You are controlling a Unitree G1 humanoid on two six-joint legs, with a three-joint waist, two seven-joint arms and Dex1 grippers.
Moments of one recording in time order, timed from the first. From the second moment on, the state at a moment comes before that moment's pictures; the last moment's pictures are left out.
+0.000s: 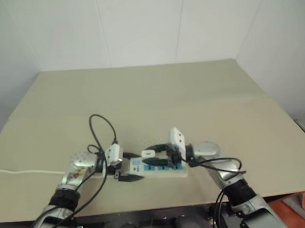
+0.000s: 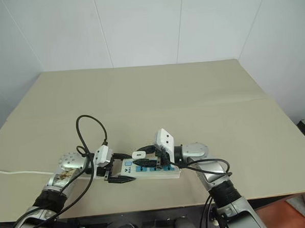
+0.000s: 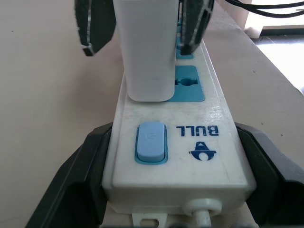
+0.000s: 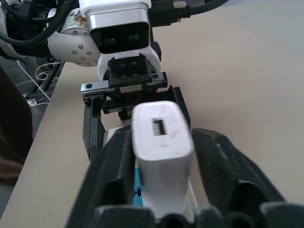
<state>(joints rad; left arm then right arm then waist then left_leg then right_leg) -0.42 0.54 -0.20 0.45 -0.27 -0.20 -1.43 -0.45 -0.31 0.30 0.07 0.28 0.22 1.07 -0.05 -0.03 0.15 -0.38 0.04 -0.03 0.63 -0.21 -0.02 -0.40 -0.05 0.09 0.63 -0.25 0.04</state>
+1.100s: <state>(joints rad) -0.42 0.54 -0.20 0.48 -0.27 -0.22 -1.43 -0.46 -0.30 0.33 0.19 0.25 0.09 1.11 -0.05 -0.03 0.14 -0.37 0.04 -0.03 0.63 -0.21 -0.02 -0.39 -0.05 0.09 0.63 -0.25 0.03</state>
